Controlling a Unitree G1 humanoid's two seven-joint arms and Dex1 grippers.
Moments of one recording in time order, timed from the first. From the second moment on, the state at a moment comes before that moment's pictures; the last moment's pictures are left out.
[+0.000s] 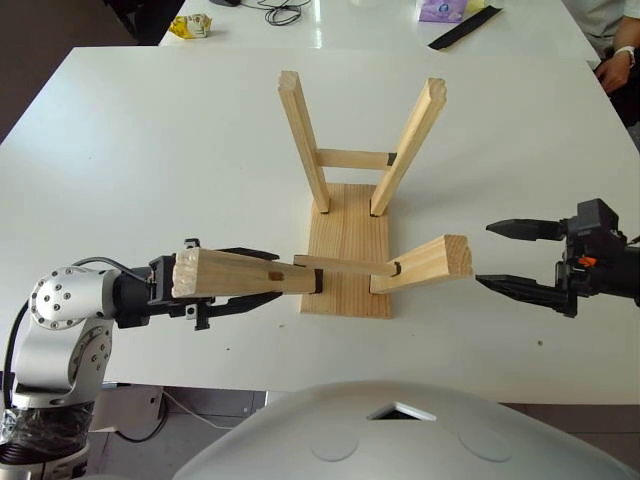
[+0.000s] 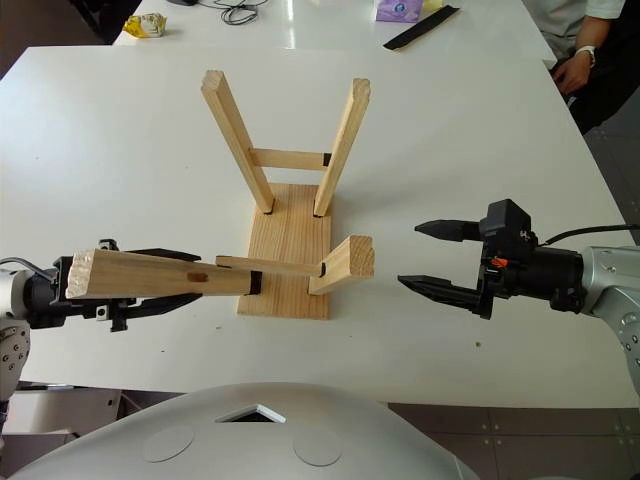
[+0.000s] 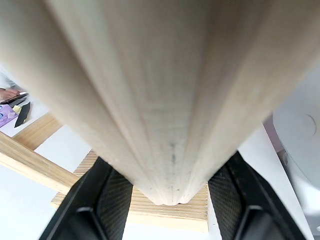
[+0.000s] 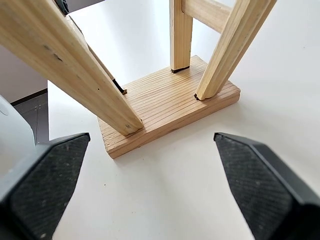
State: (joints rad) left arm 0.33 0.74 0.23 -0.43 -0.65 -0.04 -1.38; right arm 0.31 -0.99 -0.43 -0.55 0.80 0.72 1.14
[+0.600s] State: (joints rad) left arm 0.21 0.78 0.18 -0.35 -0.63 -0.06 -1.38; right arm 0.30 -0.99 -0.43 -0.57 0.80 0.71 1.13
